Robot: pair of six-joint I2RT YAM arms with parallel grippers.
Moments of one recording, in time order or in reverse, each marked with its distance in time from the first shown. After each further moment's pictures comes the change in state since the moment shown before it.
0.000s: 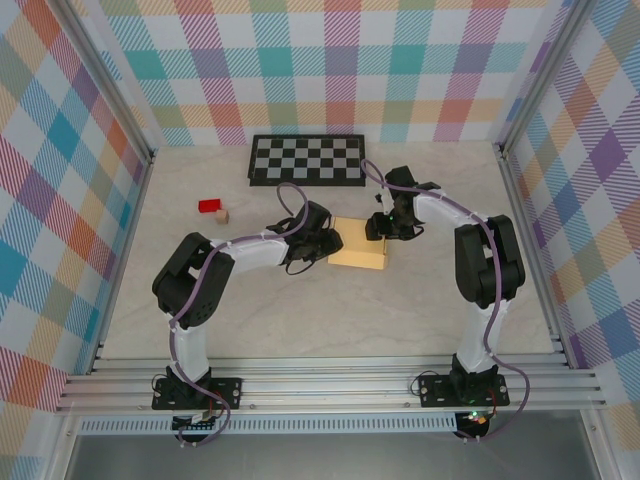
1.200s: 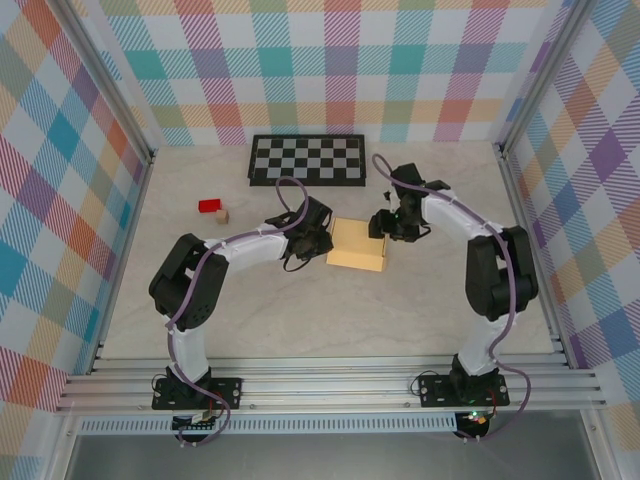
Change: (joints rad) left arm -0.008 -0.022 0.069 -0.192 -0.095 0.068; right arm -0.002 -0.151 -0.050 -0.075 -0.003 0.170
